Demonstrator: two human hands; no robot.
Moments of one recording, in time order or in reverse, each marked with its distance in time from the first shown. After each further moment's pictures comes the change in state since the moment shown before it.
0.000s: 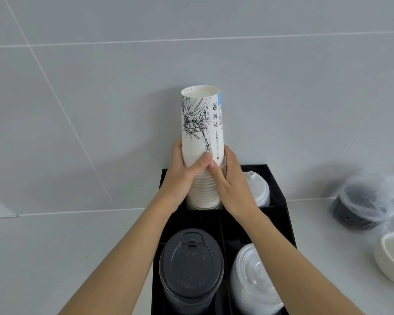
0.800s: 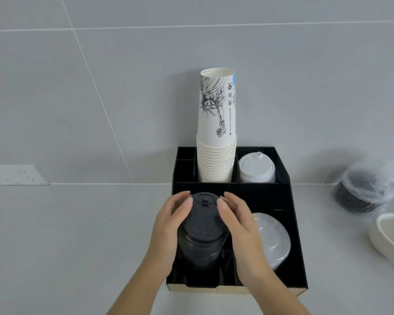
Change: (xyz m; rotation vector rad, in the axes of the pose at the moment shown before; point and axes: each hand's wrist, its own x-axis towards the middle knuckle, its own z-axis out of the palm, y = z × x) left_hand -0.155 -0.008 -0.022 -0.111 0.207 -0.300; right_hand -0.143 -0.041 0.015 0.436 0.070 0.507
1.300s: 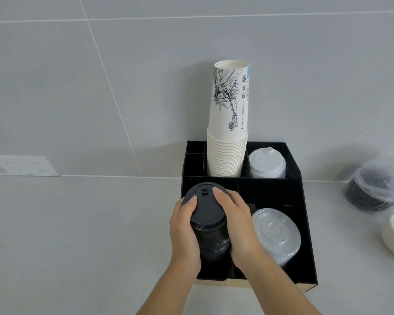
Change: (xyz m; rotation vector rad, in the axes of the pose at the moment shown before) left_hand -0.005 -0.021 0.019 -0.344 0.244 -0.173; right_hand 0.016 0.004 0.025 0.053 0.016 0.170
